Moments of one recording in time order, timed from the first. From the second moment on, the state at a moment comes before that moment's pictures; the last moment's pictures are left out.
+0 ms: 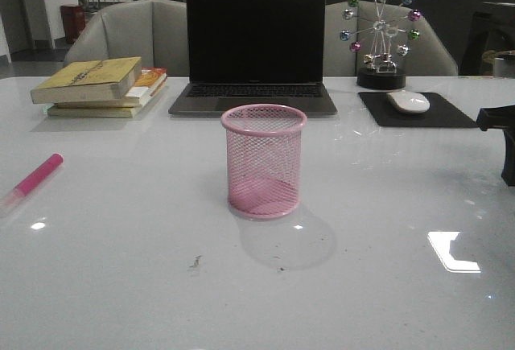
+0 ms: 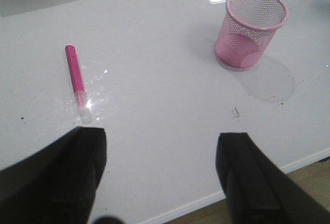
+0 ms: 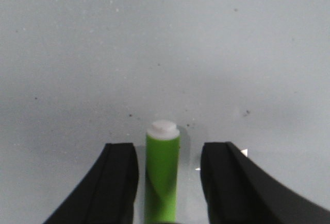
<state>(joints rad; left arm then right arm) -0.36 0.64 -0.66 -0.04 0.73 0.05 -0.15 2.02 -1.39 0.08 0.75 -0.03</state>
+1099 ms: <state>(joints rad) -0.36 0.64 -0.66 -0.04 0.72 0.05 0.41 1.47 -0.79 0.12 -0.49 -0.03</state>
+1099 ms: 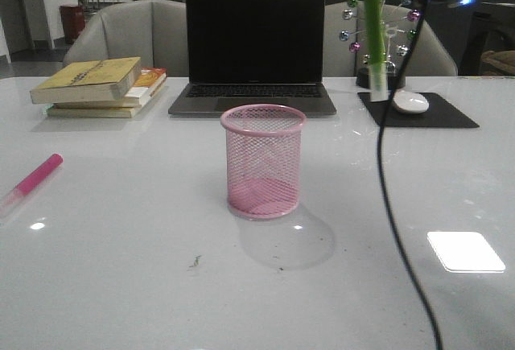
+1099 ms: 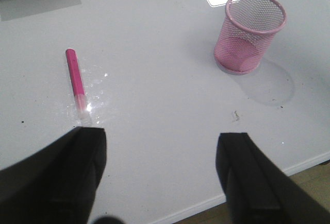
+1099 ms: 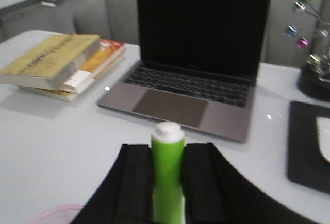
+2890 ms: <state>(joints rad) -0.15 1.29 -0.91 -0.04 0.75 0.05 0.56 0.79 -0.75 -0.02 0.78 -0.03</state>
